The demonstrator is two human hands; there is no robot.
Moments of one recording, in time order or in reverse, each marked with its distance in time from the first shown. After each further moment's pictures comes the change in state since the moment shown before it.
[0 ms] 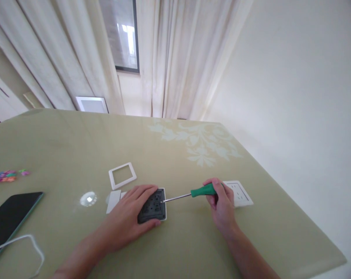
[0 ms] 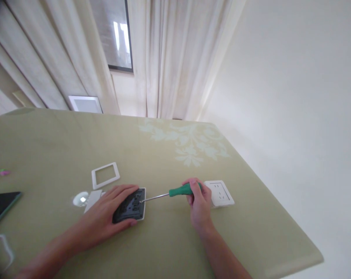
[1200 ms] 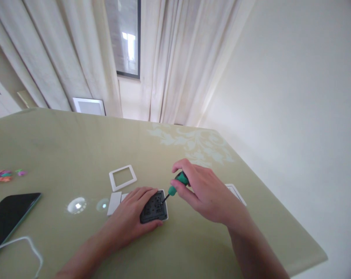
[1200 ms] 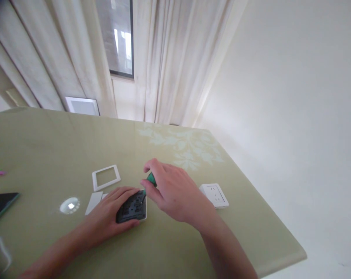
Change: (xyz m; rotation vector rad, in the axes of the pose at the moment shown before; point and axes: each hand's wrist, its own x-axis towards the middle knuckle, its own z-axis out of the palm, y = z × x) left_hand 0.004 -0.007 0.013 -0.010 0.077 0.042; right_hand -0.005 -0.137 0.079 -1.074 -0.873 -0.651
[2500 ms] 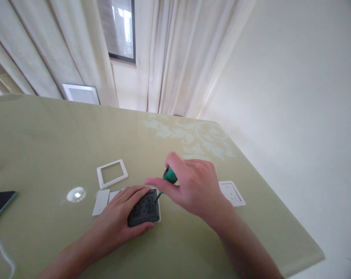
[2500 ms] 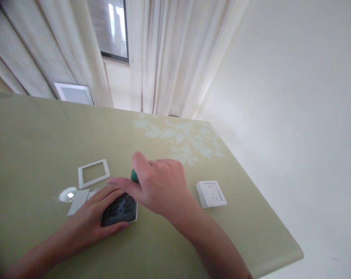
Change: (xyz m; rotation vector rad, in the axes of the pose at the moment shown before) left_hand -0.009 -0.005 0.005 0.037 0.049 0.029; right_hand 0.014 0.011 0.015 -0.154 0.183 -0.032
